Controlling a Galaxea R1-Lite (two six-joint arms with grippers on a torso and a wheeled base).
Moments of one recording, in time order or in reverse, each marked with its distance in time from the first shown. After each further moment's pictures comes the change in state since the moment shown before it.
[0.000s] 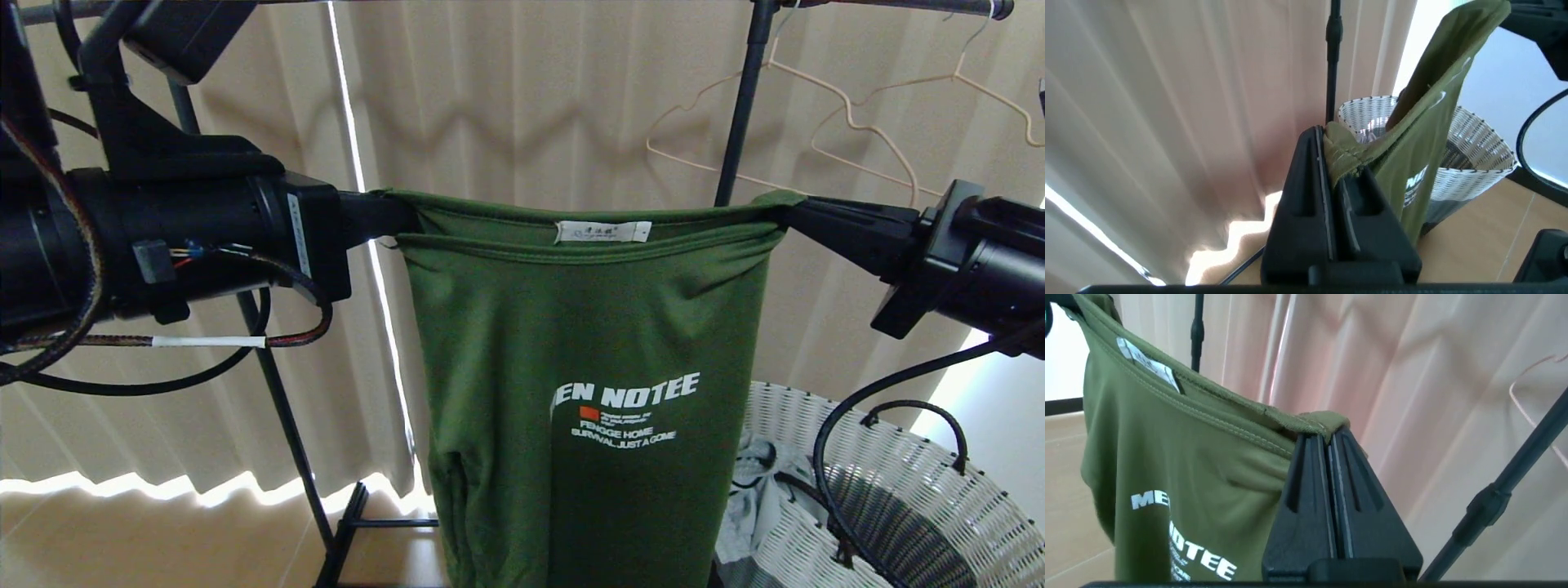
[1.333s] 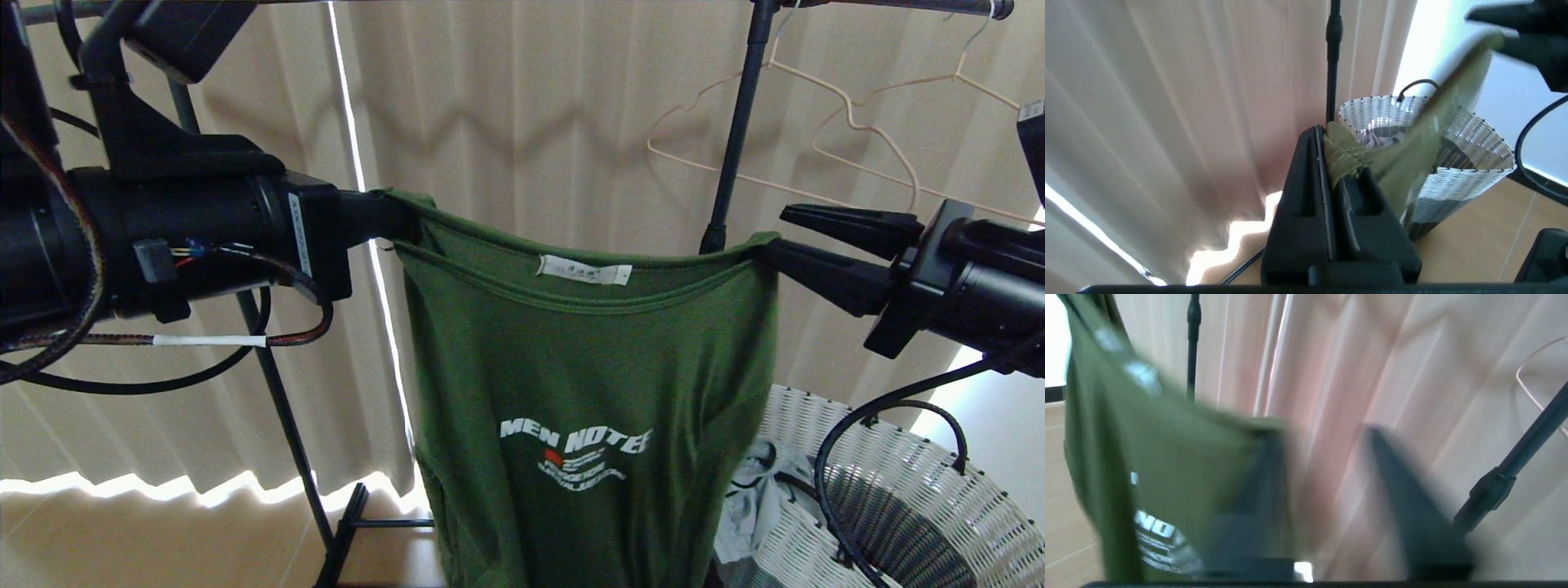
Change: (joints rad) left arm 0.003 0.002 -0.002 0.000 0.001 0.002; right arm 0.001 -0.001 0.036 0.005 -0.010 -0.021
